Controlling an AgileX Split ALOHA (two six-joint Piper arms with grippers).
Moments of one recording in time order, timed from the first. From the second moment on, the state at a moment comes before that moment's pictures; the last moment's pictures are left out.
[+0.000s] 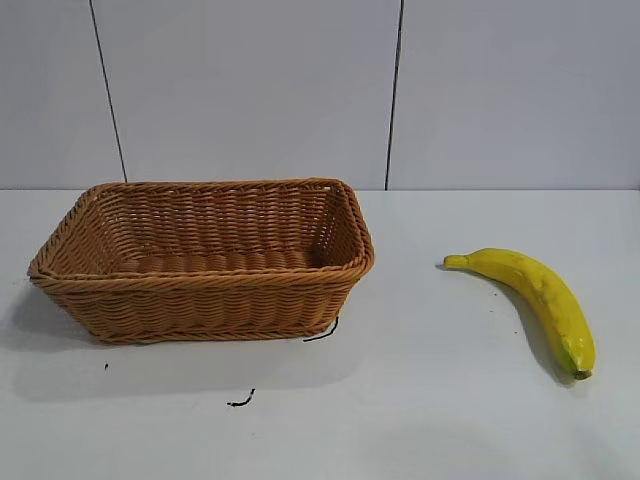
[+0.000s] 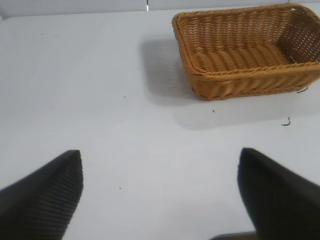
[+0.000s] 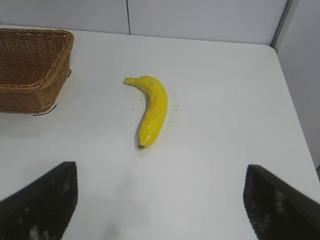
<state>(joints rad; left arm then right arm) -0.04 -0.01 -0.50 -0.02 1.07 0.03 0.03 0.00 -0.50 0.02 1.03 0.00</state>
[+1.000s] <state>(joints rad) -0.04 -0.01 -0.50 -0.02 1.07 0.03 0.03 0.70 -0.79 0.01 1.01 0.04</state>
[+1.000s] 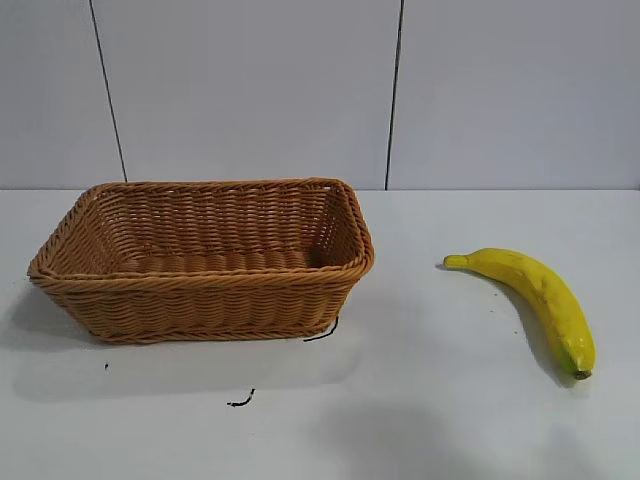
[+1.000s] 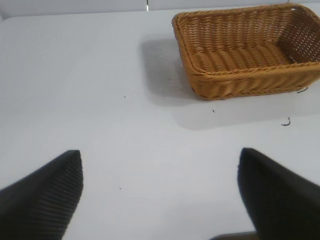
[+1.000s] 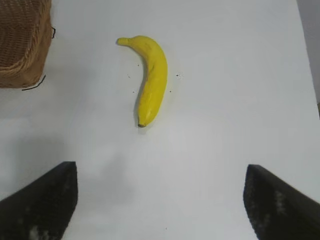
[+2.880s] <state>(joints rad) -0.04 -0.01 -0.50 -0.02 1.07 0.03 0.03 2.13 -1.40 0.04 0.88 -0.03</state>
